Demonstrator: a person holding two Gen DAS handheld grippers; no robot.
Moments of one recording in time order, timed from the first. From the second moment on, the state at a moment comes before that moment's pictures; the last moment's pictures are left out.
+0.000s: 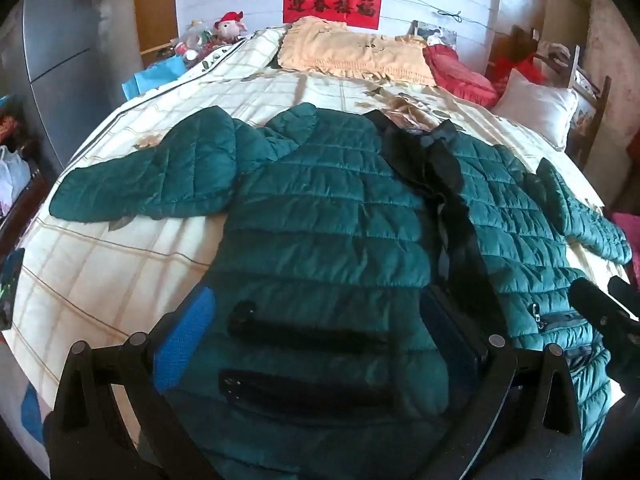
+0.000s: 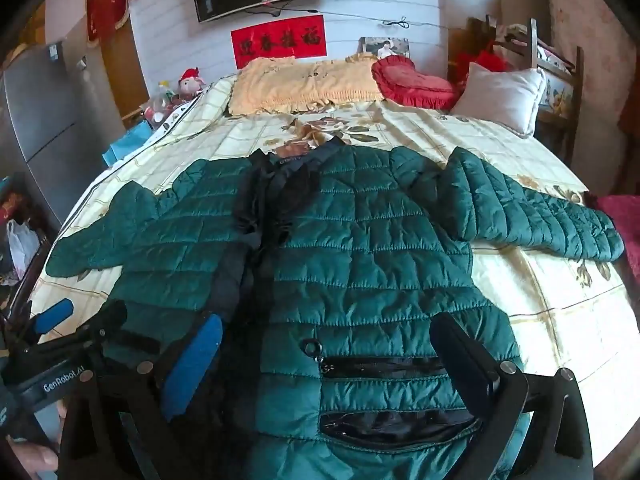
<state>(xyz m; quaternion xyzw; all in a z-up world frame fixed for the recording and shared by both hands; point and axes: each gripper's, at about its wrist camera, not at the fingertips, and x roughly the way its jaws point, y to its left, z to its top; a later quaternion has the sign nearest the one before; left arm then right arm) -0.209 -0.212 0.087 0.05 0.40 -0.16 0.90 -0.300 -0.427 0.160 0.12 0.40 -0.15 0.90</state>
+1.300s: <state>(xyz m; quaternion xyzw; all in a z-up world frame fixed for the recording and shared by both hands) -0.208 -0.216 0.082 0.05 0.40 -0.16 0.90 -0.288 -0.424 0.158 0.12 0.39 -0.15 0.90</state>
